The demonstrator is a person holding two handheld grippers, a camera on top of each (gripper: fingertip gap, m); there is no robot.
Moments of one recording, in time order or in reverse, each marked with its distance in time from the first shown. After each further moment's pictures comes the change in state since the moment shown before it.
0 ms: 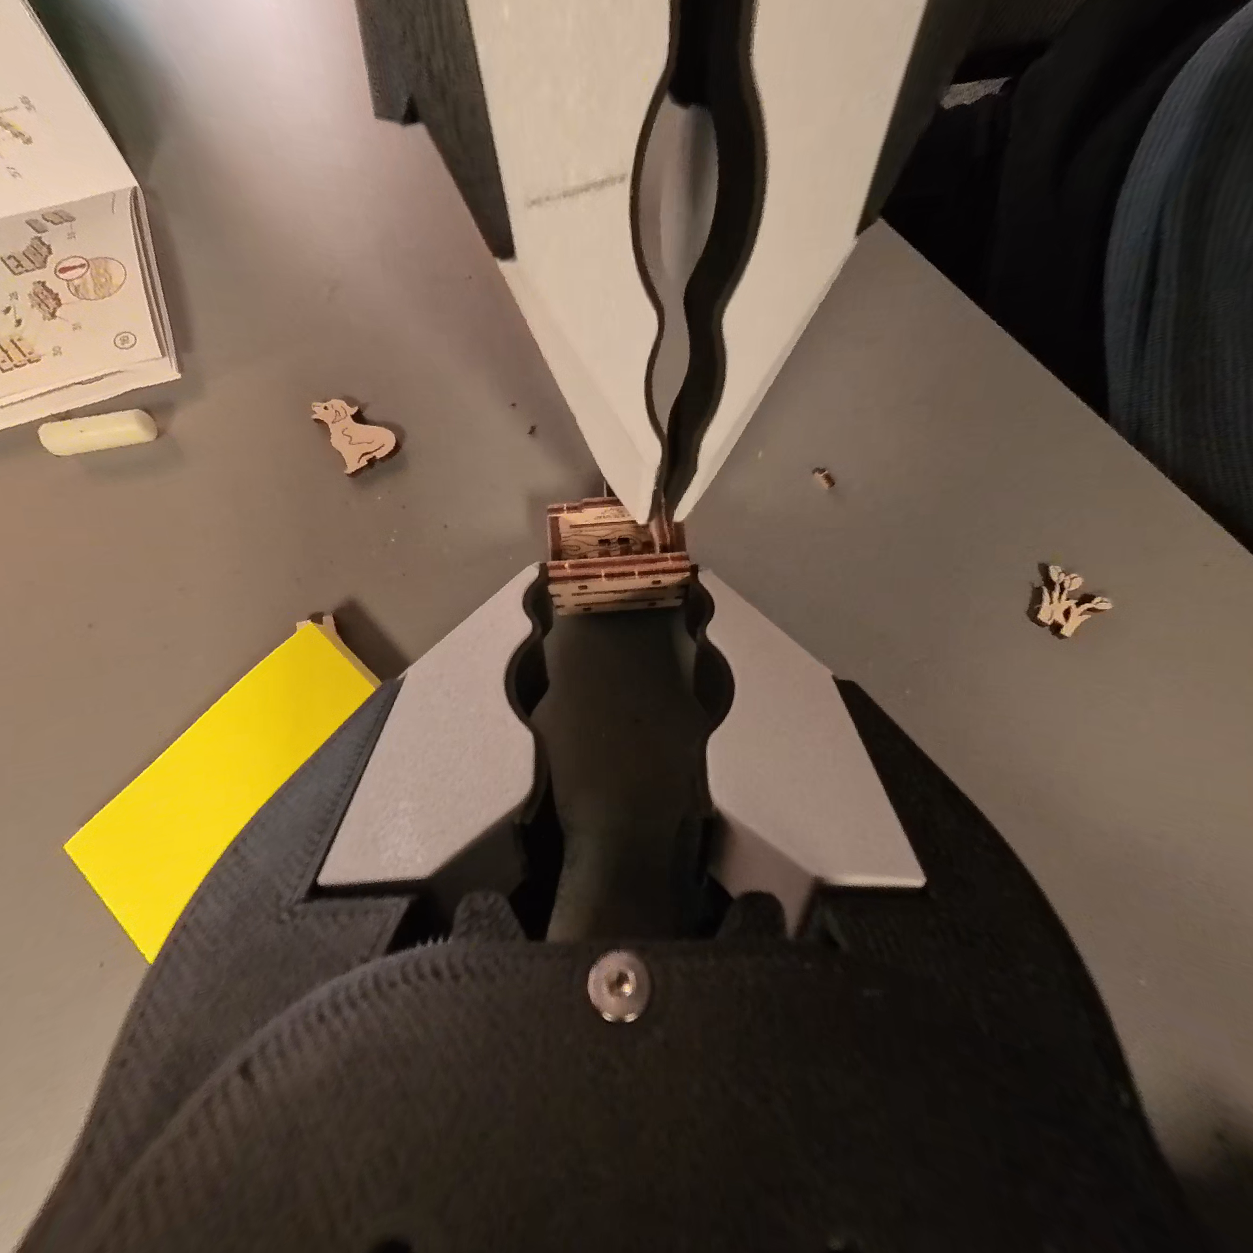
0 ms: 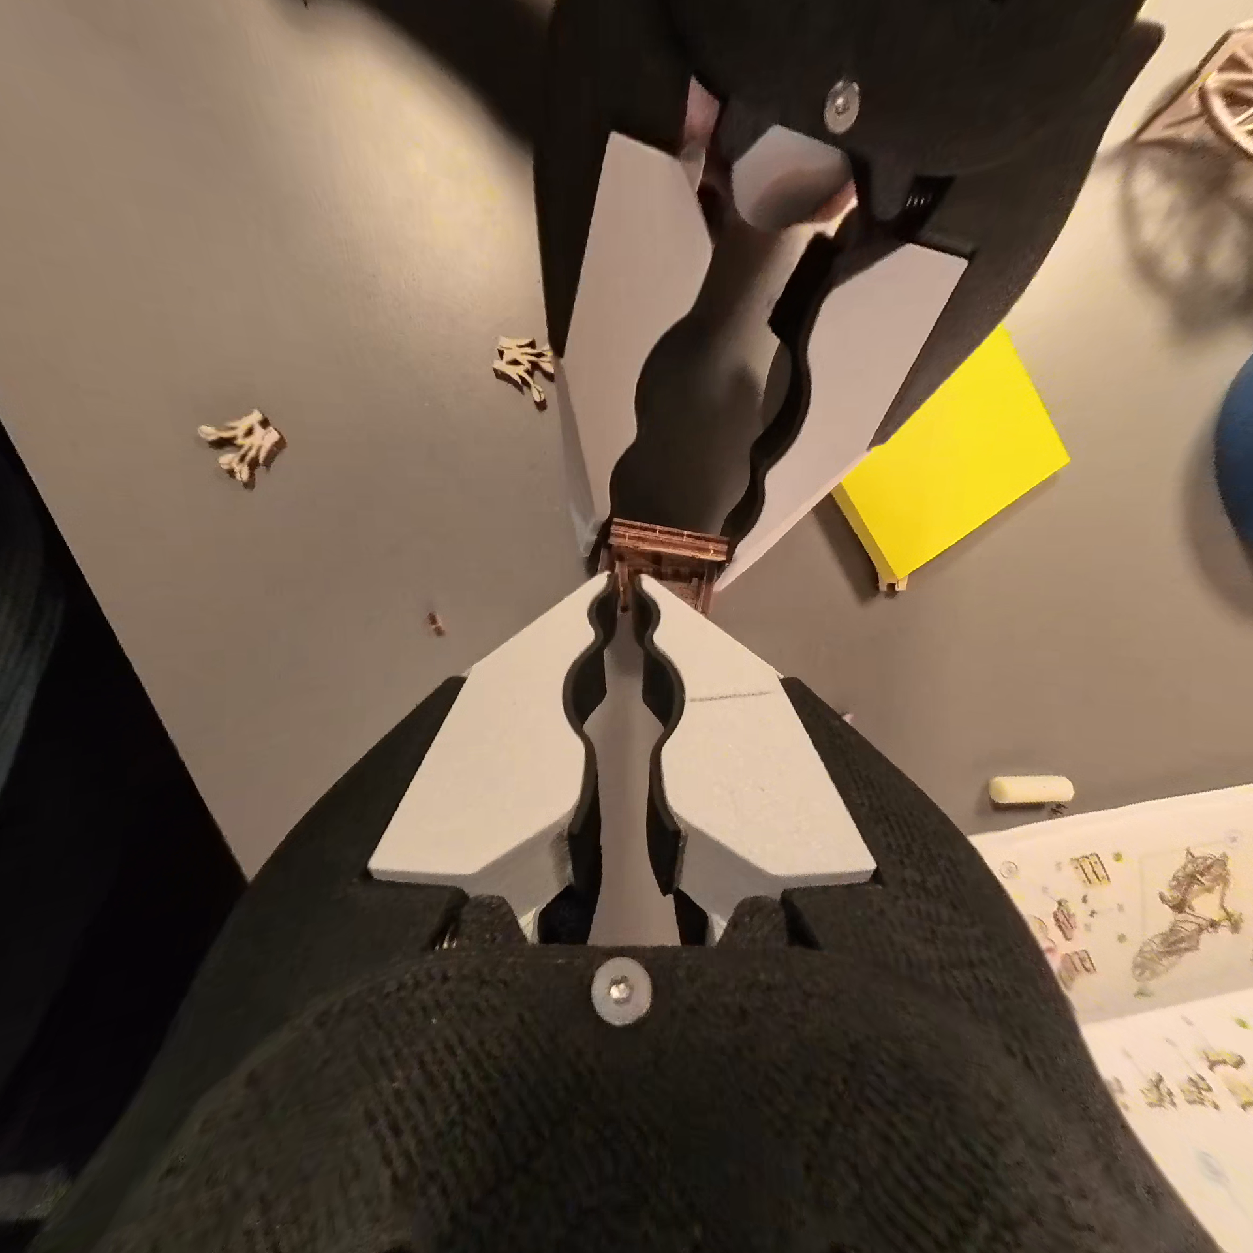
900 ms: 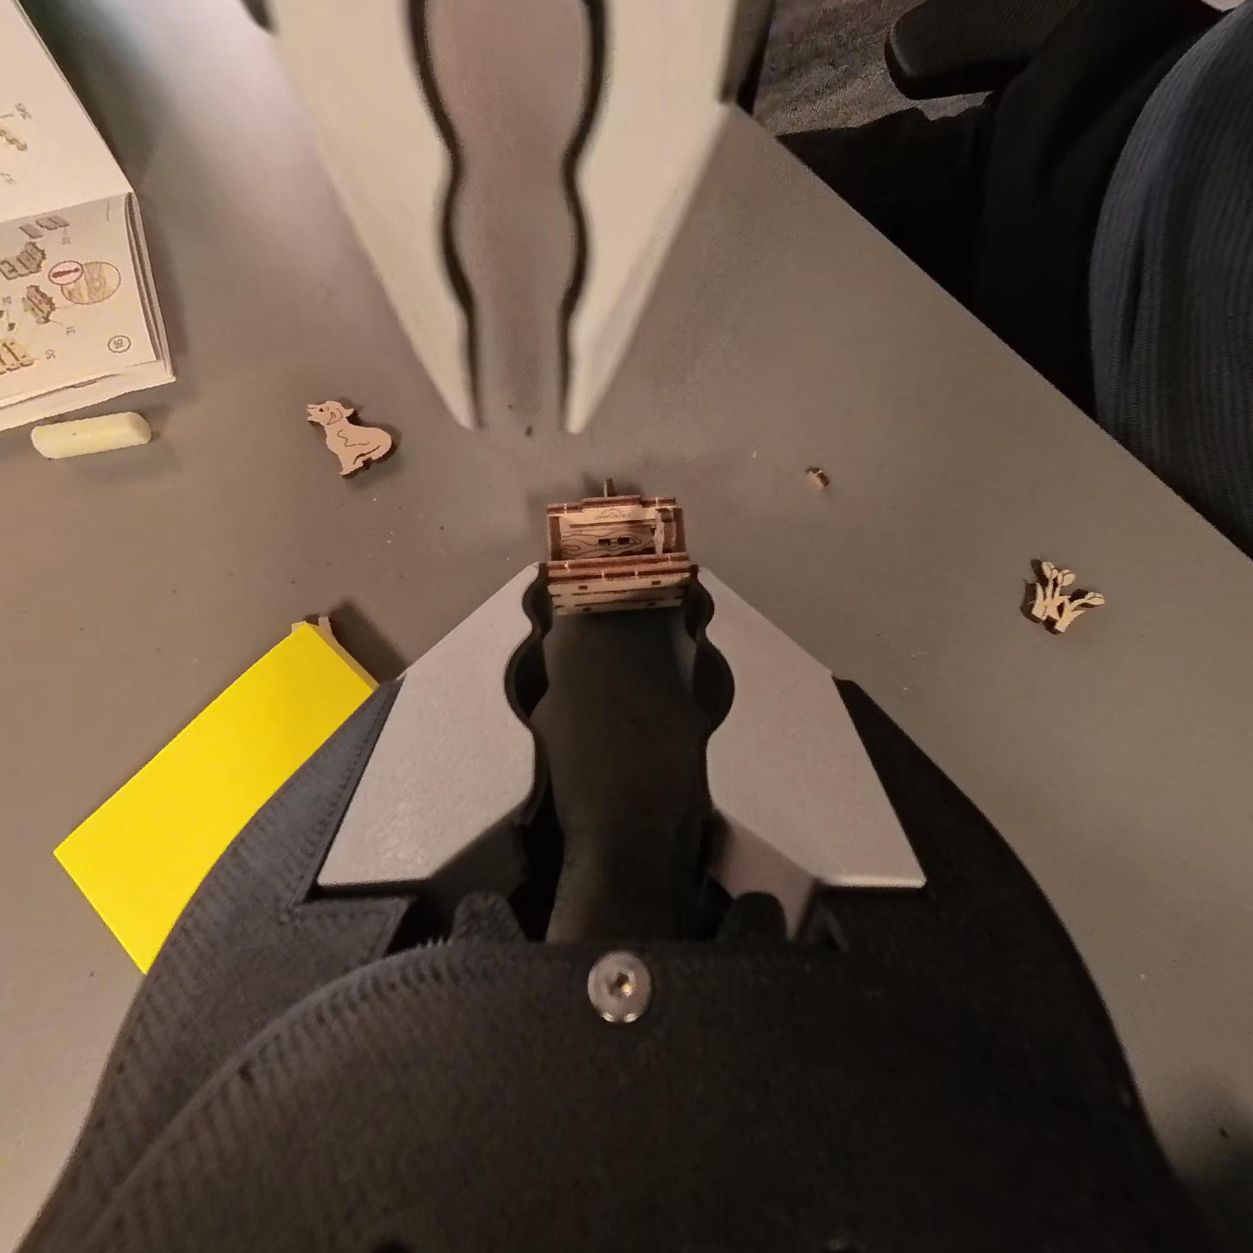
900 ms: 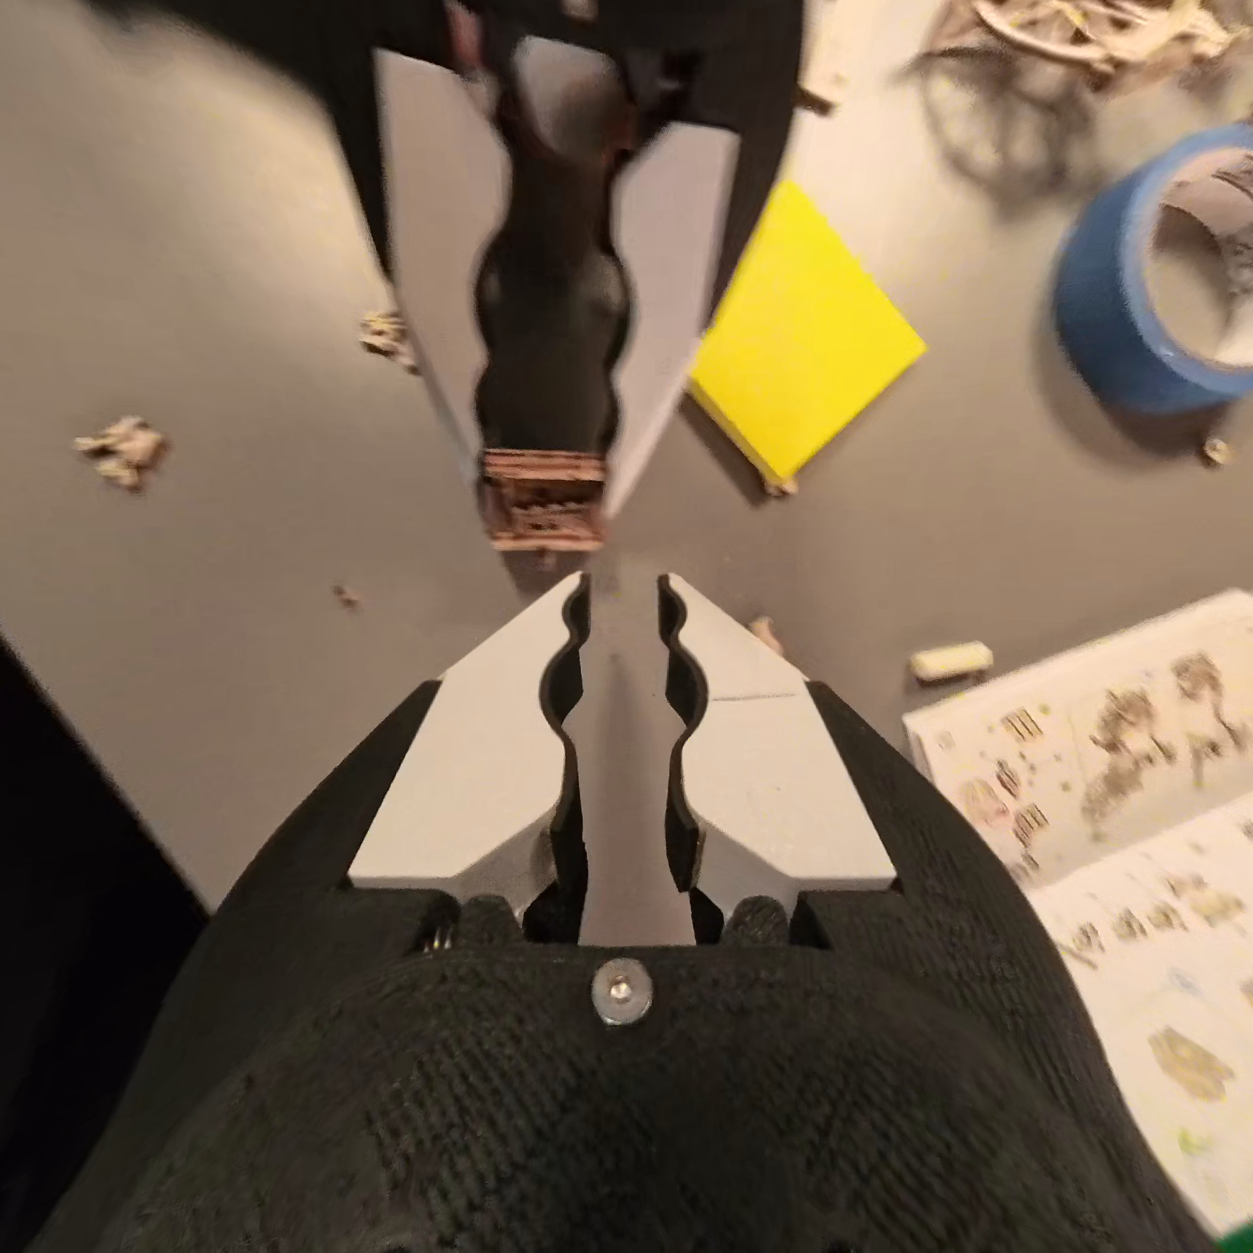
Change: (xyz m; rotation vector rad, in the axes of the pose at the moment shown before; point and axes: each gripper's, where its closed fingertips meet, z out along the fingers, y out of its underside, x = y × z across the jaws) left arm 0.001 0.000 0.000 0.015 0.013 0.002; right arm 0.029 0.019 -0.020 0.034 0.117 0.129
